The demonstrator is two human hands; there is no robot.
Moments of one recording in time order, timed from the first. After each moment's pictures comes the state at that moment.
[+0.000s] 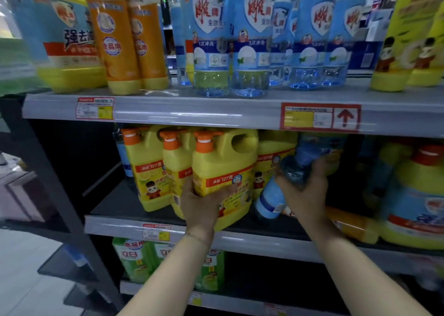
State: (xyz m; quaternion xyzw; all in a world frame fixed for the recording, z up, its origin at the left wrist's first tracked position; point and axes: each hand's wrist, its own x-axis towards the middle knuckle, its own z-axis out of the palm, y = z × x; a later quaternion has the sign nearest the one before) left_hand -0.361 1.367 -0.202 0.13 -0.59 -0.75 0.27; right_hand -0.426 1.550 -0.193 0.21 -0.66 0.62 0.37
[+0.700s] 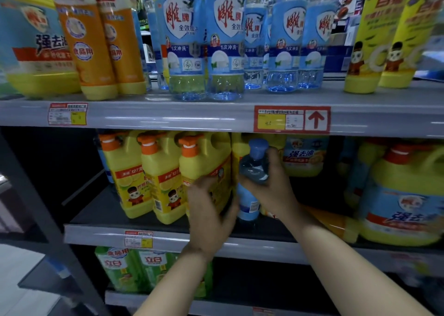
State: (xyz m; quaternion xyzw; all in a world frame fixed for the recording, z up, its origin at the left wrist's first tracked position) left_hand -0.365 1.404 -0.218 -0.11 -0.77 -0.35 0.51; right_hand -0.426 1.543 -0.172 0.30 -0.71 0.61 0.20
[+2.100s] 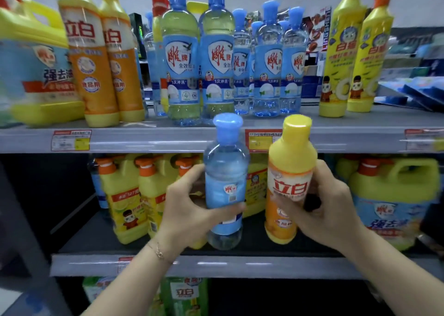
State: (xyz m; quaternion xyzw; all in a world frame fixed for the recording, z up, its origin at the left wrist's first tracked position) left_hand -0.316 1.380 -0.114 -0.22 -0.75 -0.53 0.32; right_hand -0.334 1.612 -0.108 0.39 -0.73 0.42 0.37
